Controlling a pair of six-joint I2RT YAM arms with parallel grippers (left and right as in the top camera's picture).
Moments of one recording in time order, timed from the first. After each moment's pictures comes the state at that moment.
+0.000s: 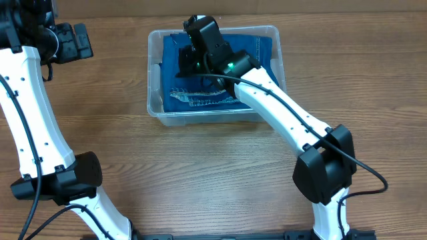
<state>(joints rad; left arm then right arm) 0.24 2.01 2.58 -1.66 0.01 -0.05 0.64 2.11 1.93 -0.55 -0.06 0.45</state>
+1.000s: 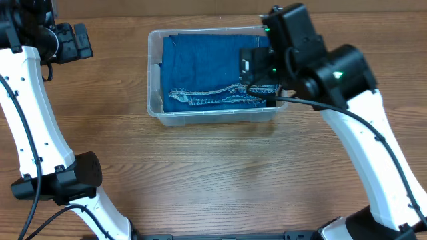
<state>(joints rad) 0.24 2.01 2.58 -1.66 0.01 -0.05 0.50 1.66 2.05 -1.31 0.15 0.38</state>
